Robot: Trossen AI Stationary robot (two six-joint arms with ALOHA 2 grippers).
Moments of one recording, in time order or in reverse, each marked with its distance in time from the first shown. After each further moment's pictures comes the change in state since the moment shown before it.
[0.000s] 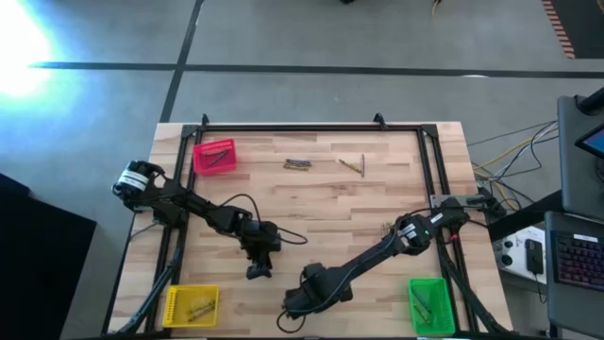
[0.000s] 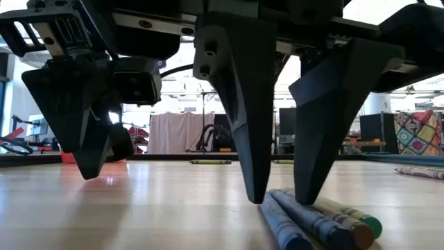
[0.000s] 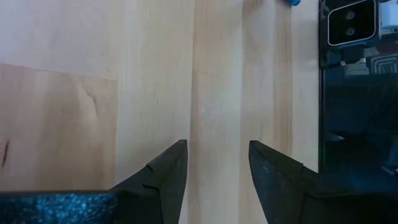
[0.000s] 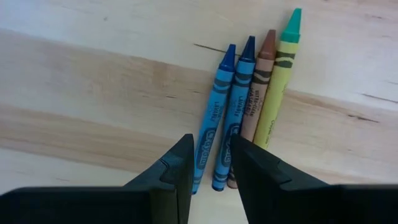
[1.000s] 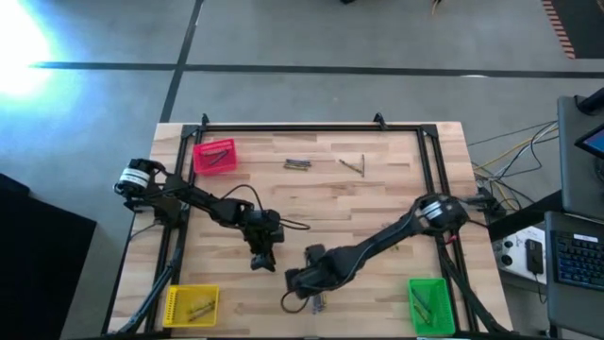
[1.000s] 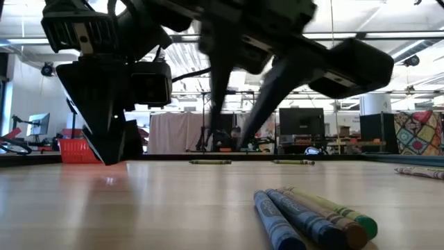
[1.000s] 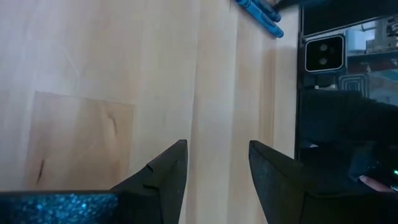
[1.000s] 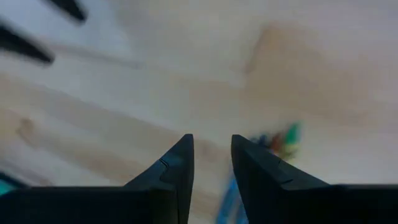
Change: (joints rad) left arm 0.096 0.001 0.001 0.032 0.108 -0.029; right arm -0.052 -0.273 -0.404 0.353 0.170 -0.066
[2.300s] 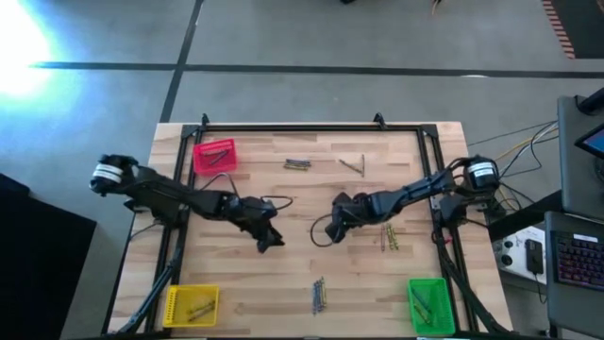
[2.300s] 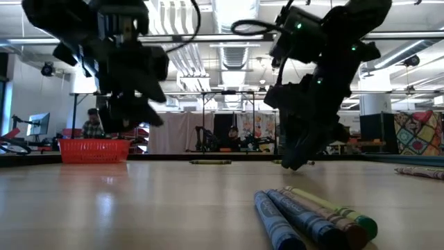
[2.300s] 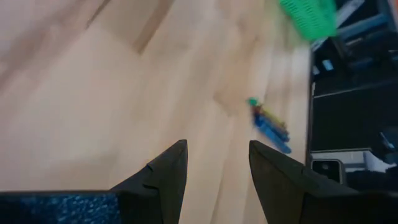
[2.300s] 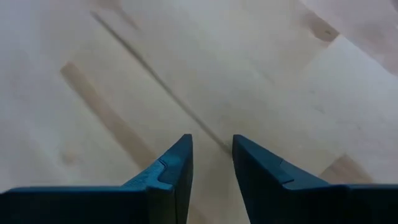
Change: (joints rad) left arm 0.029 -0.244 -0.115 0.100 -0.385 -0.230; right arm -0.341 -0.486 -0.921 0.521 0.092 -0.943
